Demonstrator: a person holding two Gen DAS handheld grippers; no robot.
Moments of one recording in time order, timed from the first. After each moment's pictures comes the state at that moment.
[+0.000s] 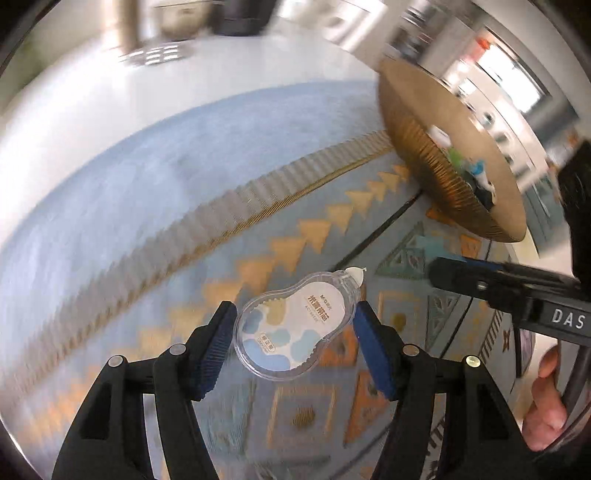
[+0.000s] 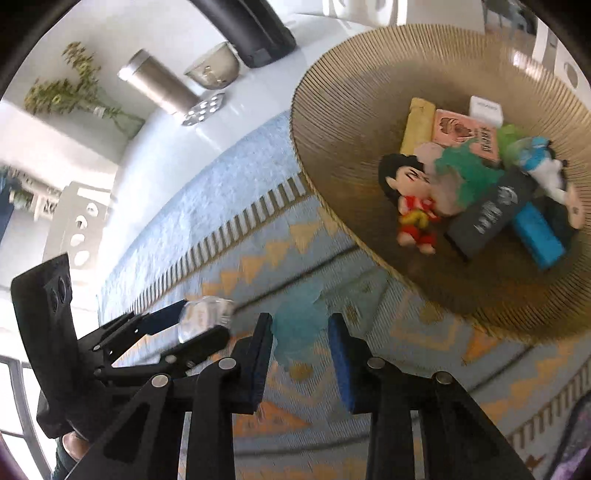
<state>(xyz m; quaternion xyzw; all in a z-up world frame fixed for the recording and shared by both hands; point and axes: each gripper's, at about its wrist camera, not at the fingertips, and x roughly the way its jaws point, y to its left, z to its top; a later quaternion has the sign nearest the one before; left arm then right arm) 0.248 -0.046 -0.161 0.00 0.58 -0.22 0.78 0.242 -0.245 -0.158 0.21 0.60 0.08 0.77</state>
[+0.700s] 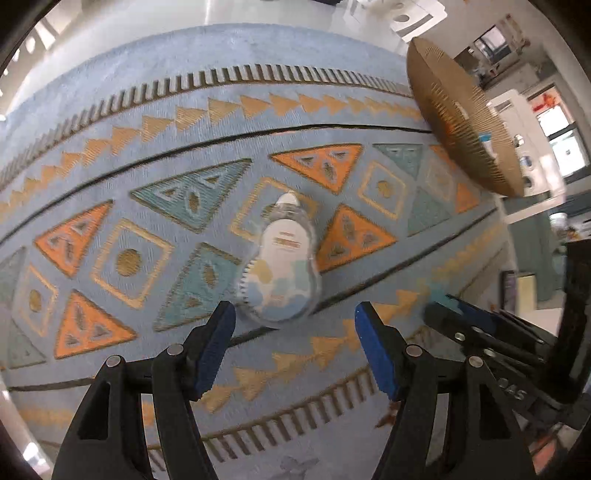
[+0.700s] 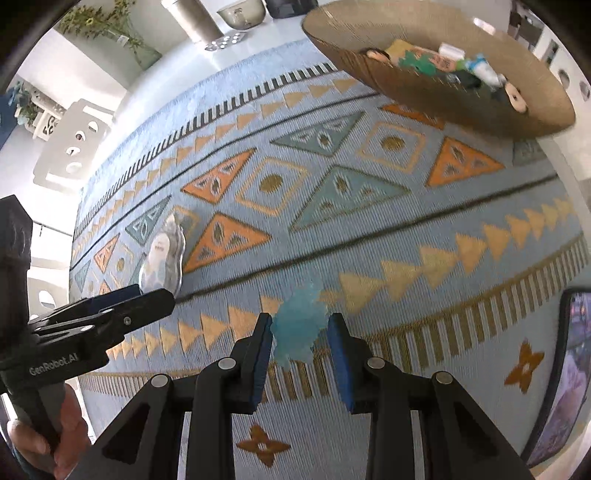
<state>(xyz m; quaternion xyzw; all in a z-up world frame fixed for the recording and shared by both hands) 0.133 -0.038 -0.166 -0.08 0.64 -0.12 0.76 0.126 -0.237 -0.176 0.12 0.64 0.09 0.75</state>
